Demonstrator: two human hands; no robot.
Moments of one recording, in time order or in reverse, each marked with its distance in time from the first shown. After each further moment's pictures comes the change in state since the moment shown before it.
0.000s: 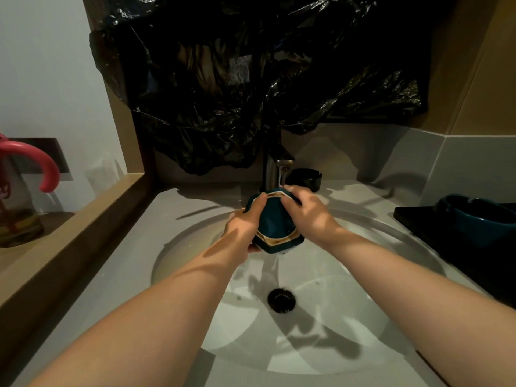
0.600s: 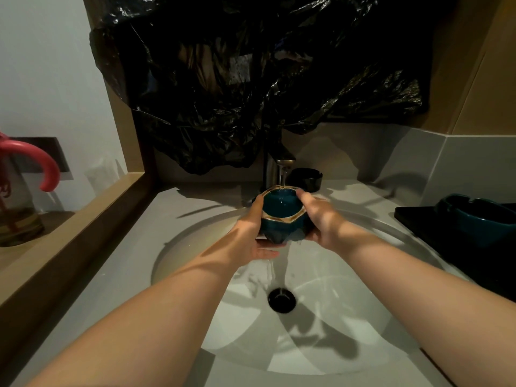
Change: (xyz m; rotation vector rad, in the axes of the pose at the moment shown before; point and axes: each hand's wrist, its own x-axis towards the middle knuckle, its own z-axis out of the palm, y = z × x) left_hand -0.014 0.001 0.001 -0.051 -0.215 -0.100; right_hand 0.008 0.000 -0.008 0.499 0.042 0.619
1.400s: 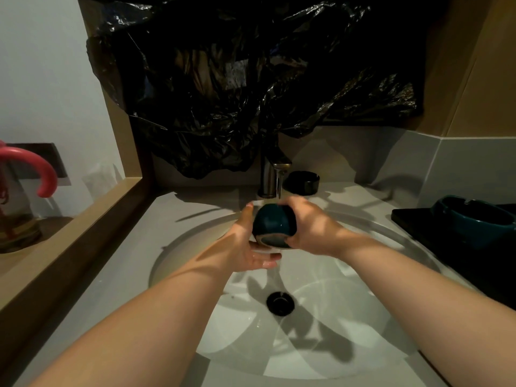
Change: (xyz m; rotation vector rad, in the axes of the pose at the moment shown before) left_hand 0.000 0.000 -0.010 -0.101 -0.040 -0.211; right_hand -0.027 -0.002 -0.010 -1.034 -0.161 -0.700
